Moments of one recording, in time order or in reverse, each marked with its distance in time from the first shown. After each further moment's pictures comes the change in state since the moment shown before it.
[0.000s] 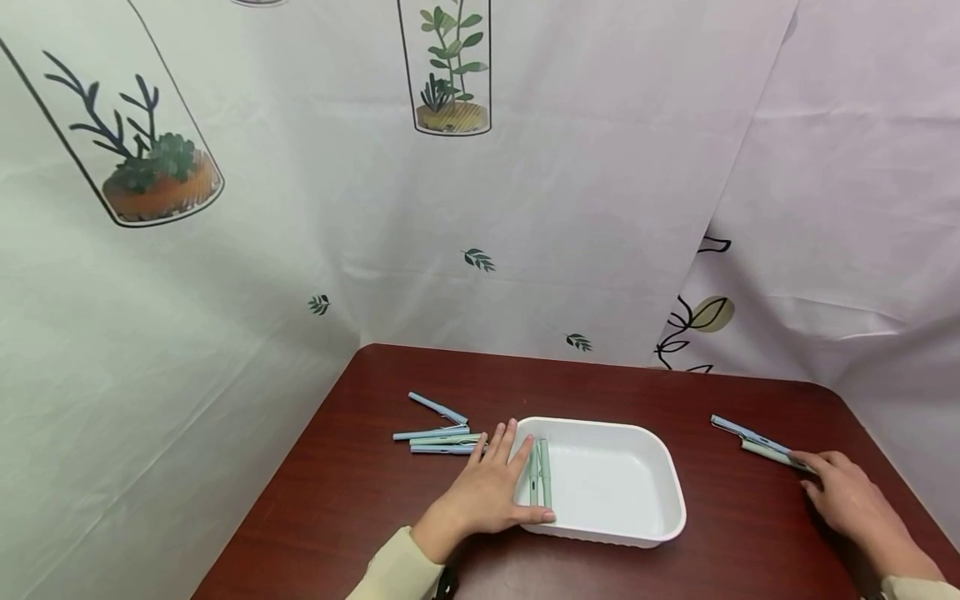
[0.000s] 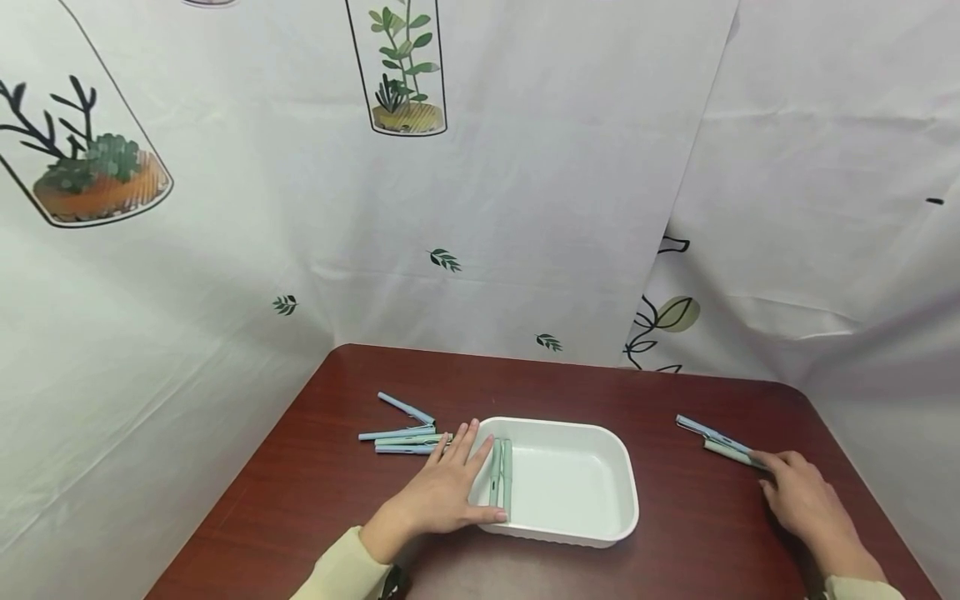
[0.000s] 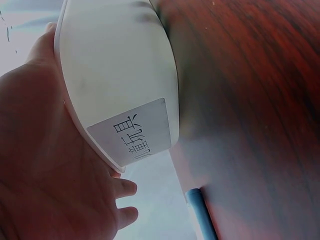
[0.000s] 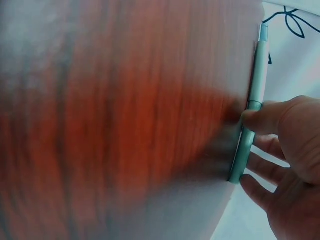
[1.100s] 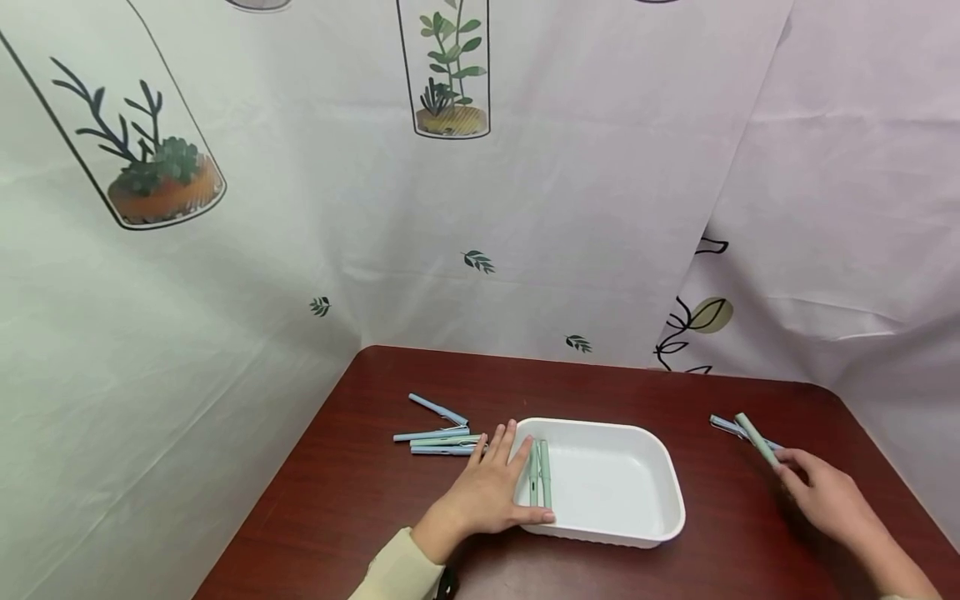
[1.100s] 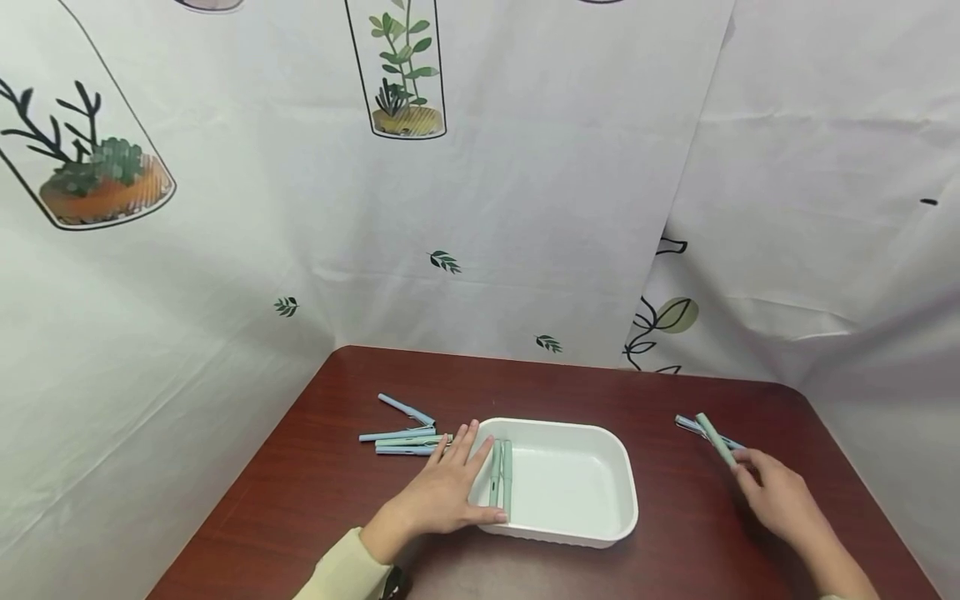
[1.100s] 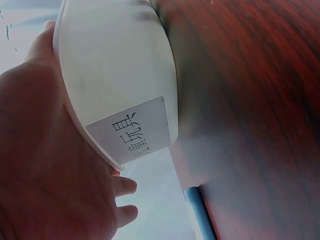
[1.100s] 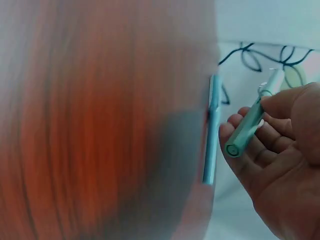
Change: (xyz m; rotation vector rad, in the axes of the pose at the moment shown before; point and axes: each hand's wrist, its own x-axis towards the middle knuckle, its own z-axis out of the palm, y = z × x) left_hand 0.001 0.000 0.002 -0.004 0.004 -0.003; right_hand -0.002 -0.047 -0.012 0.222 0.022 0.062
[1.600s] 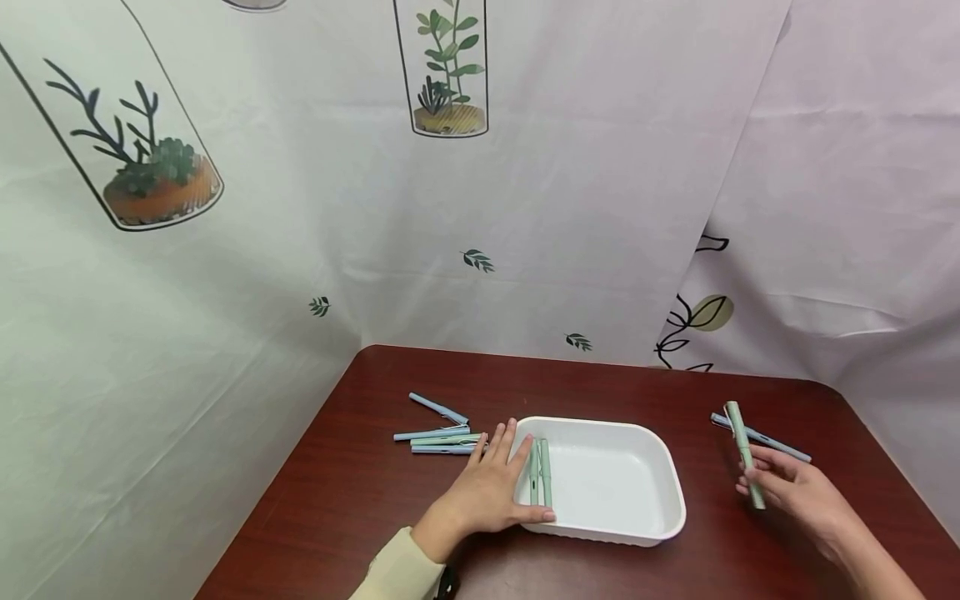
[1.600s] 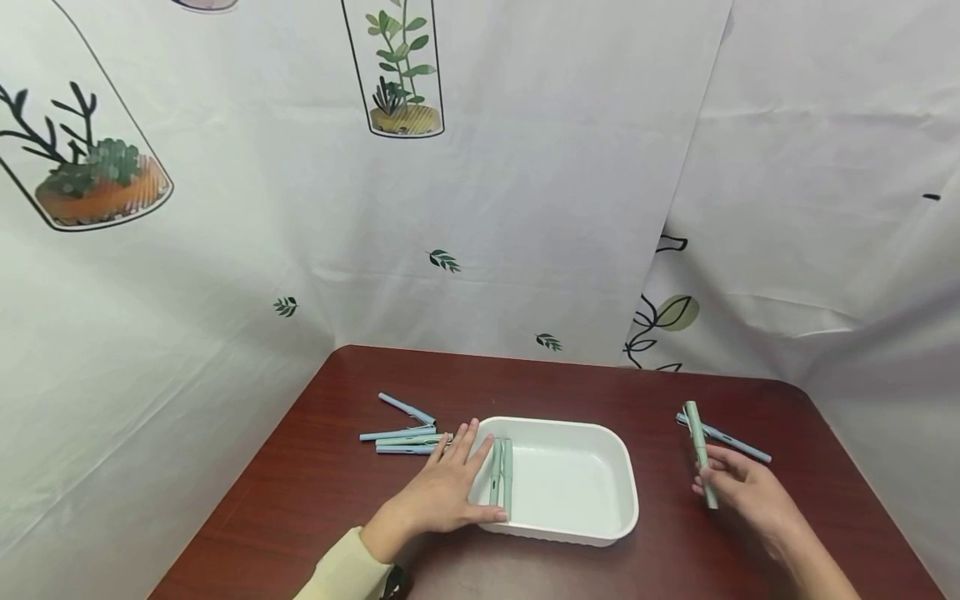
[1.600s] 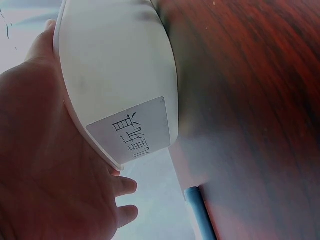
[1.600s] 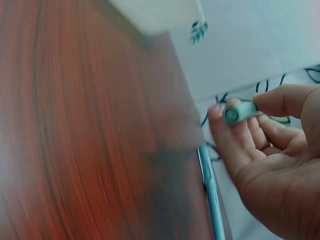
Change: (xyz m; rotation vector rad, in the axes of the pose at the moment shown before) left_hand 0.001 0.000 -0.001 -0.011 -0.005 0.000; right_hand -0.005 -0.029 0.010 0.997 -0.225 0.187
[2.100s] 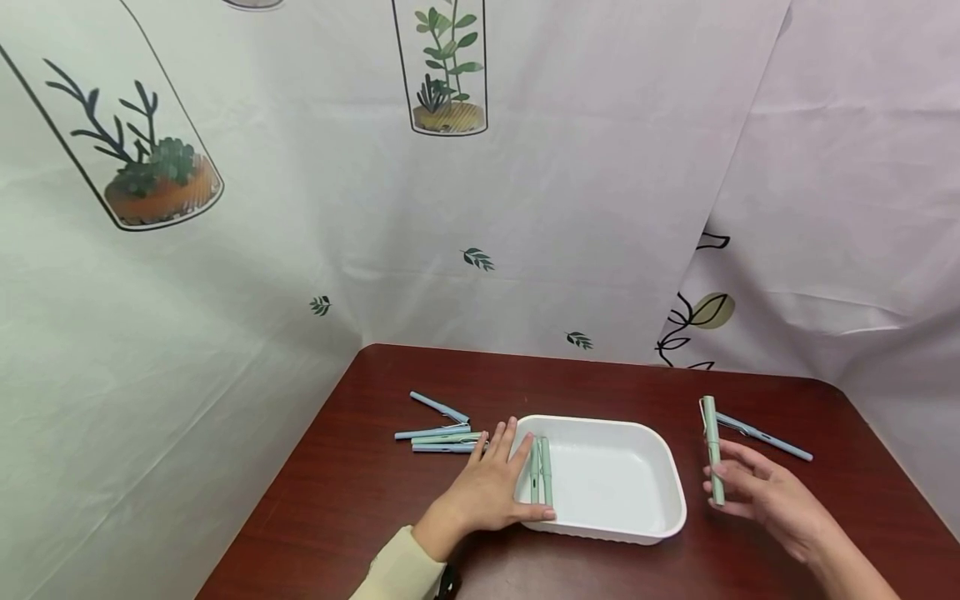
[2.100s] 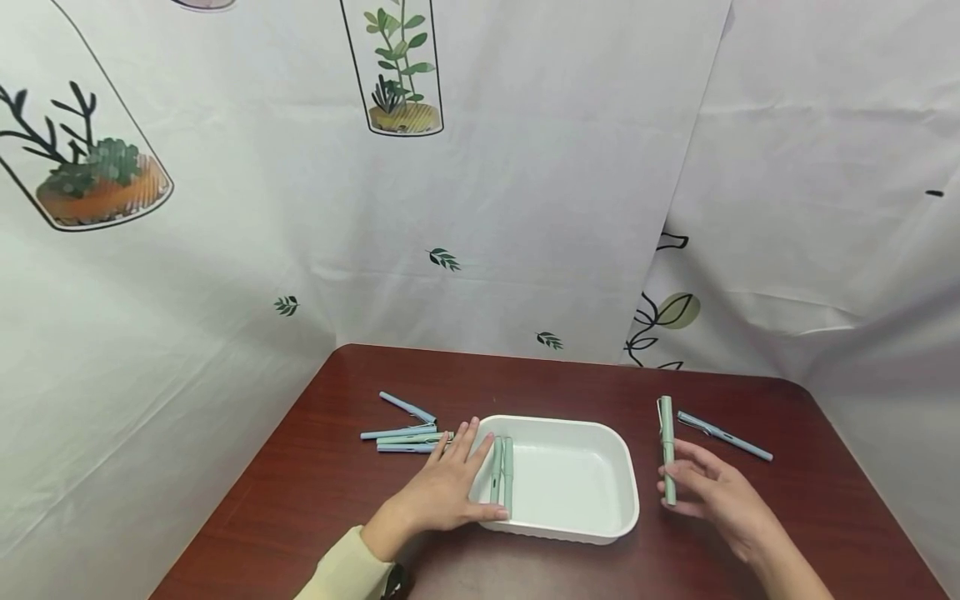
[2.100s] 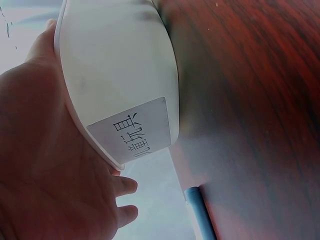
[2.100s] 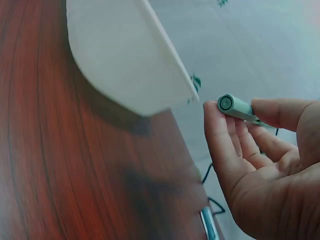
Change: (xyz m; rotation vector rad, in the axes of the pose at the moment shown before) left_hand -0.001 0.001 0.000 0.007 0.000 -0.005; right_hand -0.001 -0.014 0.036 0.233 -0.210 0.042
